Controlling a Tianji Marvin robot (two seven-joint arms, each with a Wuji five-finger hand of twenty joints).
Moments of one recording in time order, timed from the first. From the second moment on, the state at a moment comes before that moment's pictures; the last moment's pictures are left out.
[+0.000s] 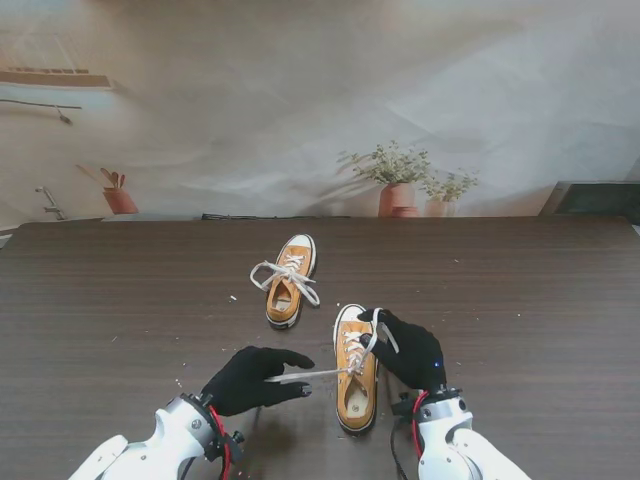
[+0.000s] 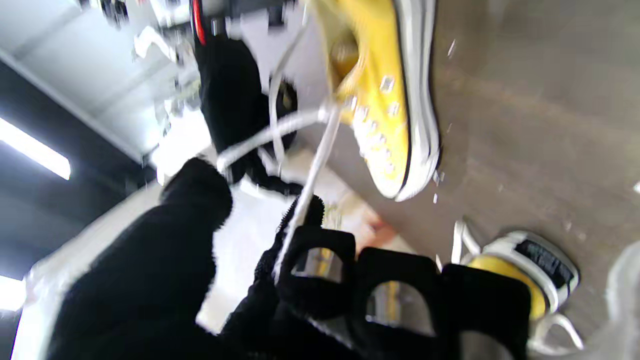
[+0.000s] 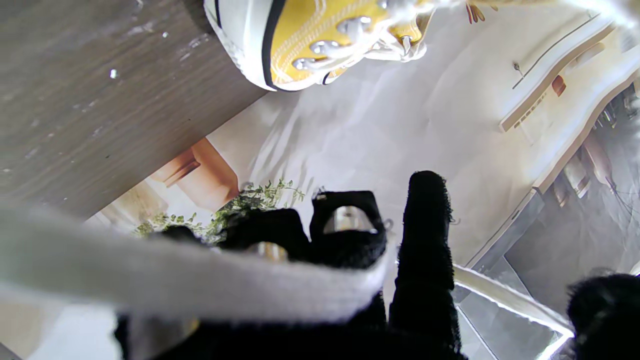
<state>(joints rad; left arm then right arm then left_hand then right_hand) 1.96 -1.08 -1.23 -1.93 0.38 -0.21 0.01 -1.71 -1.21 1.03 -1.38 -0.75 -0.25 -0.80 0.78 -0.45 0.43 -0.04 0.86 0.24 0.24 0.19 1.28 0.13 1.35 0.86 1.26 0.22 1.70 0.61 1.07 0.39 1.84 0.91 -0.06 -0.10 0.60 -0.16 0.59 -0.20 0.66 0.26 1.29 0.07 1.32 0.90 1.28 0.20 1.61 0.70 1.13 0.60 1.76 0.88</state>
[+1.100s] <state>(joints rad) 1.82 -0.99 -1.23 -2.01 0.19 0.20 -0.59 -1.71 -1.22 1.04 -1.38 -0.75 -0.24 -0.82 1.06 -0.41 0.32 0.05 0.88 0.21 0.68 0.30 1.28 0.13 1.35 0.84 1.26 0.22 1.69 0.61 1.07 0.39 1.84 0.83 -0.04 -0.15 0.74 -0.16 0.61 -0.20 0.68 0.26 1.30 0.07 1.32 0.90 1.28 0.20 1.61 0.70 1.13 0.60 1.76 0.88</state>
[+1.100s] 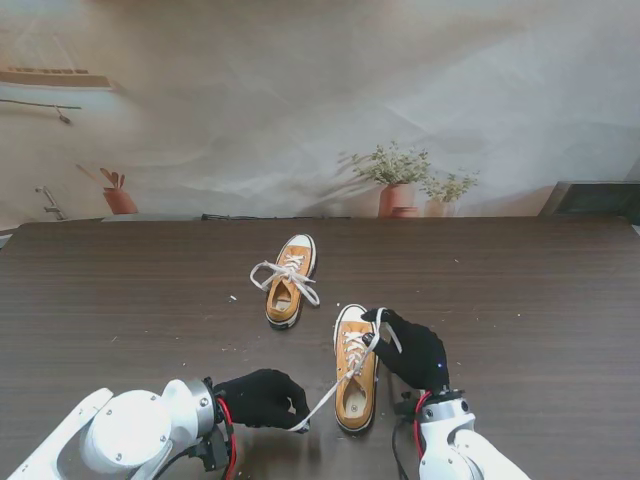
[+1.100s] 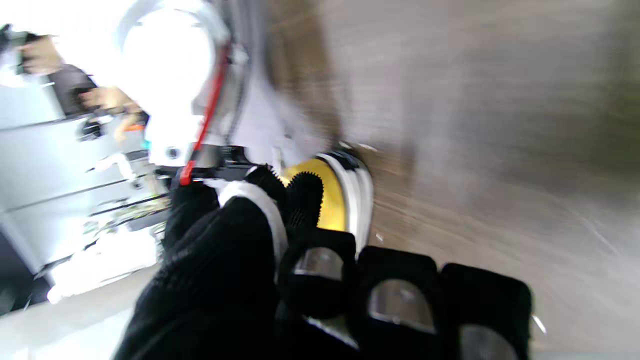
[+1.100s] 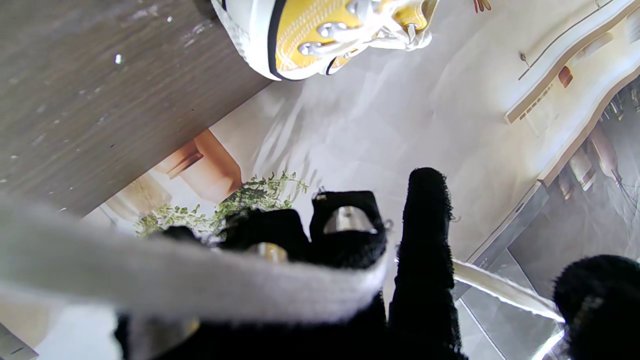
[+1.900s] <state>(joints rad) 1.83 -1.13 -1.06 -1.70 -0.49 -0.27 -0.23 -1.71 -1.22 1.02 -1.38 -0.70 -0.28 -0.81 1.13 -0.31 0.11 0.02 0.88 0.14 0.39 0.13 1.28 0.15 1.28 0.87 1.26 0.25 1.63 0.61 1.06 0.39 1.84 0.72 -0.04 -0.16 0.76 -0.16 0.61 -0.21 0.68 0.26 1.30 0.07 1.32 0.90 1.28 0.20 1.61 0.70 1.13 0.60 1.76 0.88</state>
